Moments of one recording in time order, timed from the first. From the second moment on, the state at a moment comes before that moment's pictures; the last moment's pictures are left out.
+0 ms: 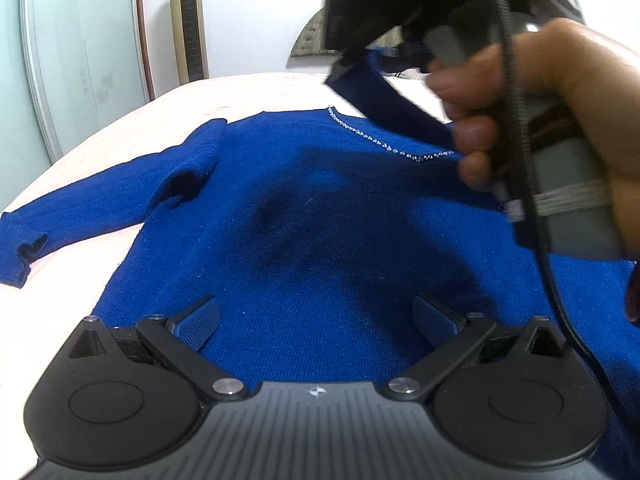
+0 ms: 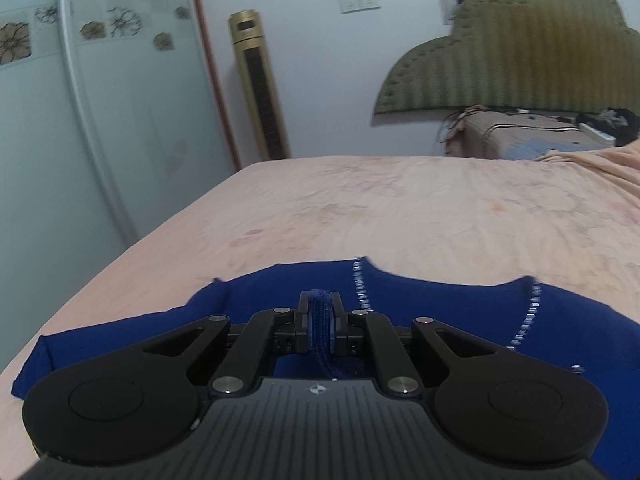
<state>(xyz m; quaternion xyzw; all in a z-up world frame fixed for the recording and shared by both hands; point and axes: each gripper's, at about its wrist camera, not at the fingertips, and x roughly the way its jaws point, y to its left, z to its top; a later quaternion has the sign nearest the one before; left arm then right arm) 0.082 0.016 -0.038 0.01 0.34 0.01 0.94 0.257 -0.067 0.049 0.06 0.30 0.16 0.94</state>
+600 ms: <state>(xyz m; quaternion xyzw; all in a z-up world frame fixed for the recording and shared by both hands) 0.082 0.016 -0.038 0.01 0.34 0.01 0.94 0.260 -0.018 0.050 0.04 0.28 0.26 0.92</state>
